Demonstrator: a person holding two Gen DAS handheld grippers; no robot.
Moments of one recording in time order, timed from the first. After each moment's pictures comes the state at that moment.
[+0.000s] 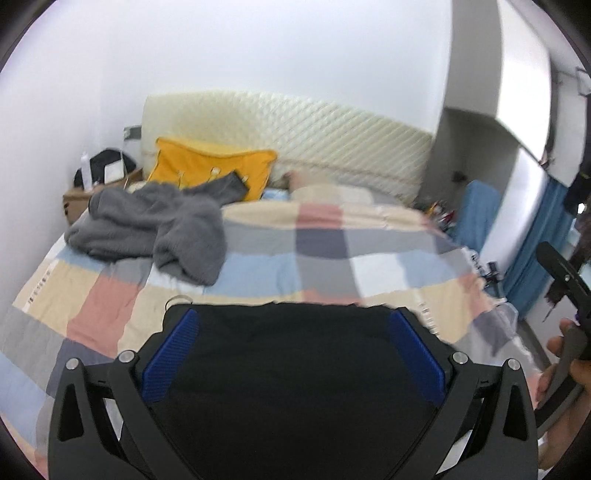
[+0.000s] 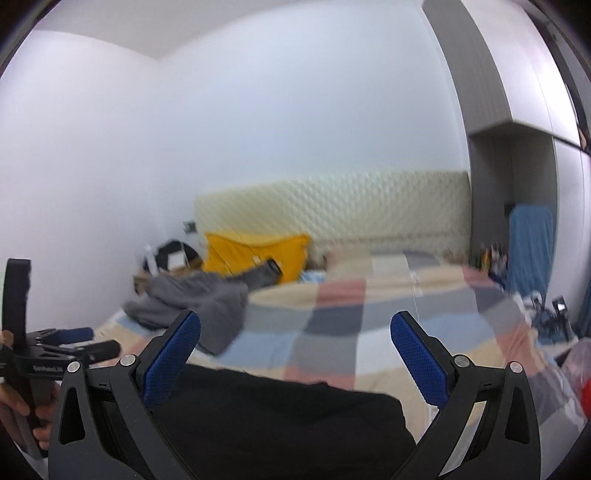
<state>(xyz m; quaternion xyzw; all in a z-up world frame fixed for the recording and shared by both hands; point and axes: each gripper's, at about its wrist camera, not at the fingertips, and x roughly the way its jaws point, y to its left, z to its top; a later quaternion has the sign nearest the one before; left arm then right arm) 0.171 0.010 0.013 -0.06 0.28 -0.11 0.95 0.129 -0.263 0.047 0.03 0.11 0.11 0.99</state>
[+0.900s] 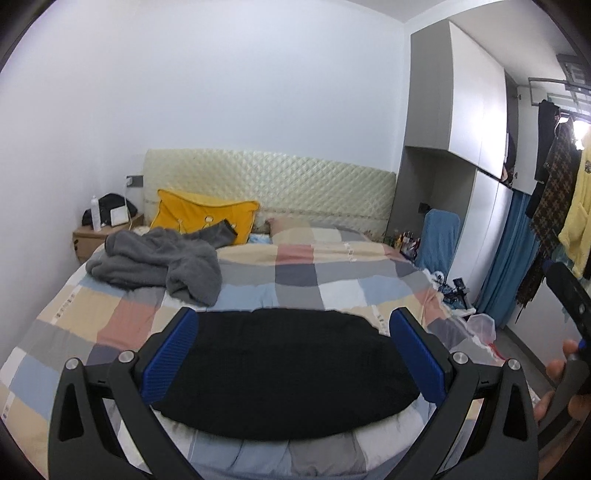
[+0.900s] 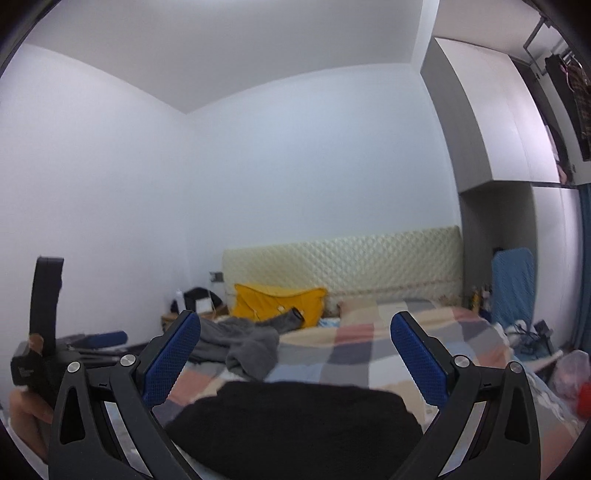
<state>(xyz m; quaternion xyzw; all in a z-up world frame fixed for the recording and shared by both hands) -0.005 0.025 0.079 -0.05 0.20 -0.13 0.97 -0.088 -0.225 0.098 0.04 0.02 0.11 0.99</state>
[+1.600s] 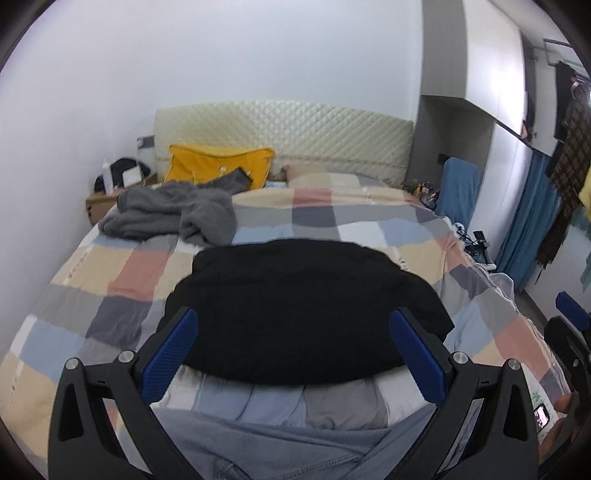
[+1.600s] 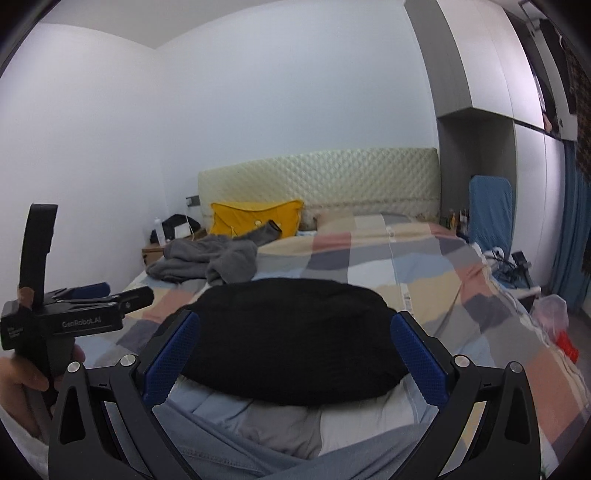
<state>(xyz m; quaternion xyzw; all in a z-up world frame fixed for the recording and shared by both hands) -0.019 0.007 0.004 -0.02 0.29 -0.09 0.95 -0.104 -0.224 0.008 0.04 0.18 0.07 0.98</state>
